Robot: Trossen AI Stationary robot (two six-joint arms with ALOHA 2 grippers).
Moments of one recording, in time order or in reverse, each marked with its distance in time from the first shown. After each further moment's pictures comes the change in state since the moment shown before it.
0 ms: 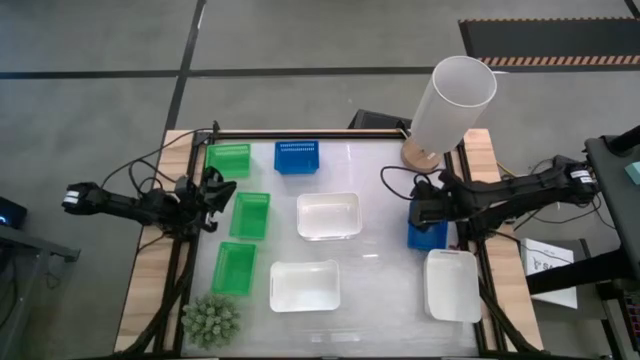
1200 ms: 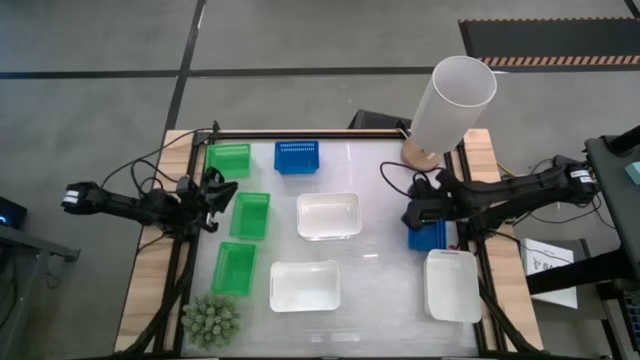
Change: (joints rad) left arm 0.000 0.016 0.004 -0.001 0.000 -0.026; right arm 0.007 0.001 0.032 0.094 0.022 0.057
